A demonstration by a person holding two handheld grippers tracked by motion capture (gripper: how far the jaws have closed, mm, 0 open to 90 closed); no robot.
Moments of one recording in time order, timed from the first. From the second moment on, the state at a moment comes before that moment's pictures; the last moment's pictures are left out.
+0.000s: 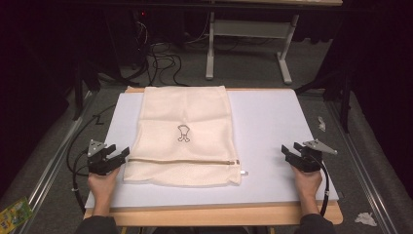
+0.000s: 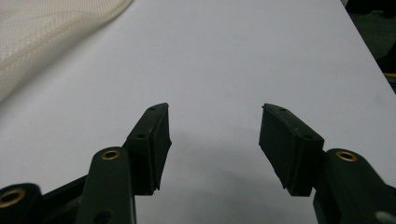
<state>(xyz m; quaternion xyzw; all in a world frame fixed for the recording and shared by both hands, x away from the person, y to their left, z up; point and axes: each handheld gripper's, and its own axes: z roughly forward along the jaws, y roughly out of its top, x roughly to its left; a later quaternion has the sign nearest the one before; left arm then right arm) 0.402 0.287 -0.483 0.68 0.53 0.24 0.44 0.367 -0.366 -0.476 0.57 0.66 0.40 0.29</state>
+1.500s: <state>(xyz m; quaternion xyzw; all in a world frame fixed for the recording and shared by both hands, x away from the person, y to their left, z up) 0.405 0.281 -0.472 0.70 0.51 0.21 0.45 0.369 -0.361 -0.468 0.58 0.66 0.41 0.25</state>
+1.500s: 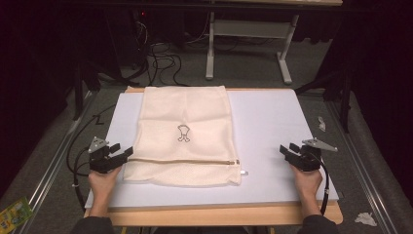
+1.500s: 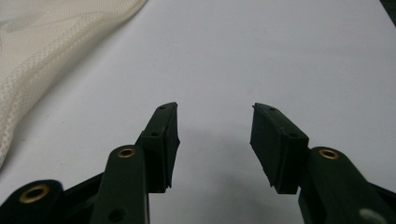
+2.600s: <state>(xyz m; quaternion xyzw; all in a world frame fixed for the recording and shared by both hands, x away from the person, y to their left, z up) 0.407 0.267 -0.462 0.73 0.51 0.19 0.42 0.370 -0.338 -0.463 0.56 0.69 0.41 0.21</state>
